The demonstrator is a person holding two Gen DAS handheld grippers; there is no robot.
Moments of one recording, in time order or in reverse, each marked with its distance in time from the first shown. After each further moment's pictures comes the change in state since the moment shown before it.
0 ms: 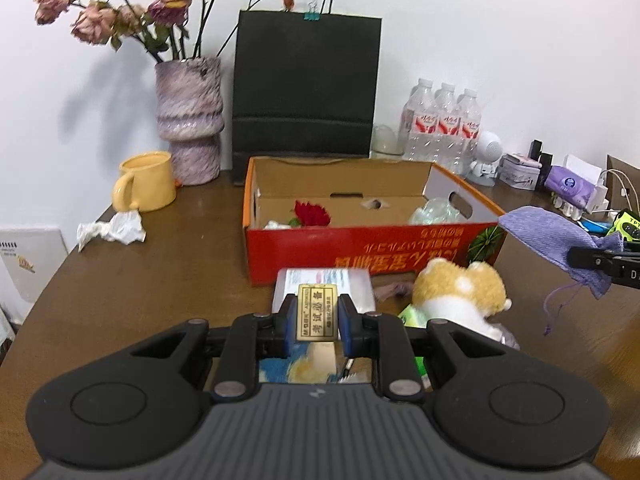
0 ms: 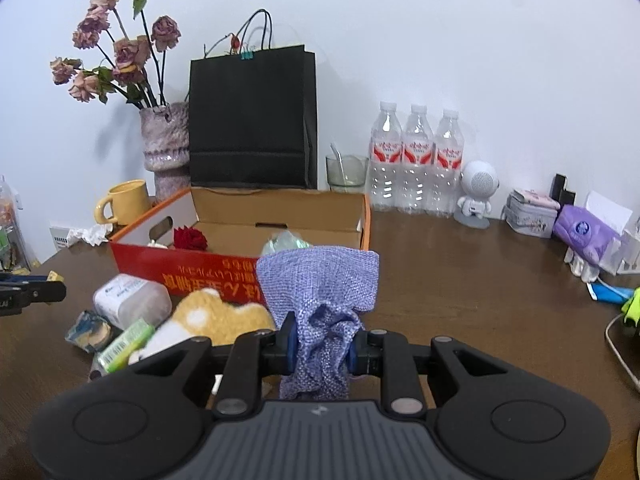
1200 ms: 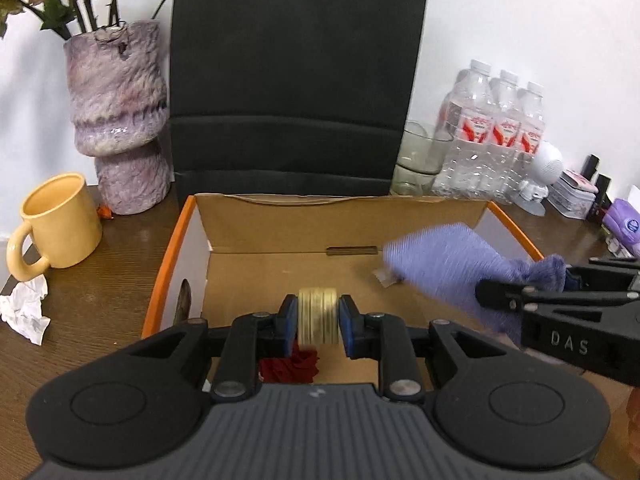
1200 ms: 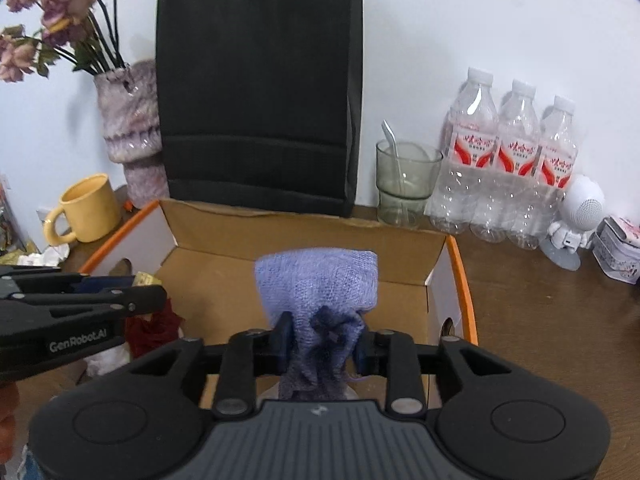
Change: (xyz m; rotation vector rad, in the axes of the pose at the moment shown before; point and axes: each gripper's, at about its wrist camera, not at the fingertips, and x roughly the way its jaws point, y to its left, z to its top) left arm 0.197 -0.009 0.113 -0.056 0.123 0.028; right arm 0.212 0.036 0.116 -0.029 0.187 0.045
